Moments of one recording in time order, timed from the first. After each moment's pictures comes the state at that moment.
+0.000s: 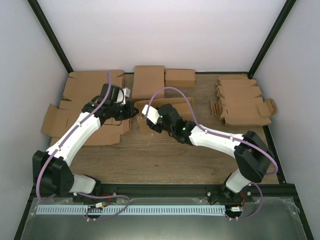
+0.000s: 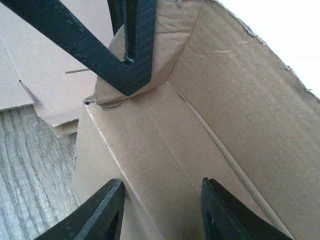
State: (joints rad) left arm -0.37 1.38 1.17 -0.65 0.38 -0.55; right arm 0.89 1.58 1.03 0.08 0.13 -0.45
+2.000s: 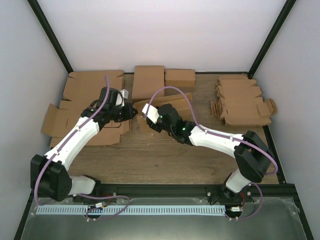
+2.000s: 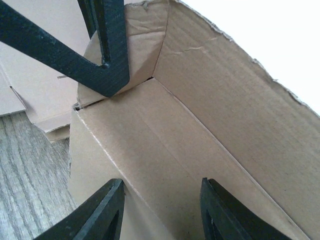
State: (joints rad) left arm -0.37 1.33 1.09 -0.57 0.34 -0.58; right arm 0.89 1.58 1.03 0.10 0.16 -0.43
